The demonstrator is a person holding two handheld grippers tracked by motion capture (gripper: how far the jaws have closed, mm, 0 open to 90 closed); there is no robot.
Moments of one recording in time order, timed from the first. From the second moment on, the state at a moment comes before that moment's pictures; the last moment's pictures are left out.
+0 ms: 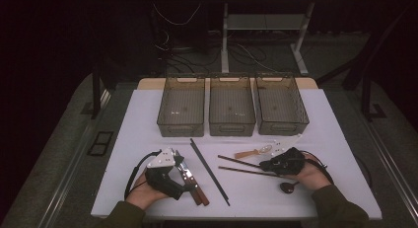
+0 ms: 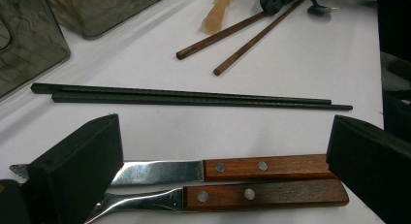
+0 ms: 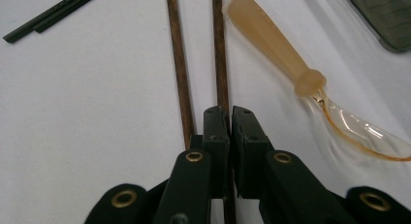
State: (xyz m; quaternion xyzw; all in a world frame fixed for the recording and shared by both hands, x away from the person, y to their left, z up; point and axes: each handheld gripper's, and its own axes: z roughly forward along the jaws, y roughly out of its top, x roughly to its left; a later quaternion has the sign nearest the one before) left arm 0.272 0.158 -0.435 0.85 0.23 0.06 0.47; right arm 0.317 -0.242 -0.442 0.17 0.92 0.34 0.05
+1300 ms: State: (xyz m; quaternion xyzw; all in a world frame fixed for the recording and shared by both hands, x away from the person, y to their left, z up) left arm 0.270 0.160 -0.438 0.85 0.22 0.05 0.47; right arm 0.309 -0.255 -0.399 0.23 0.87 0.44 0.05
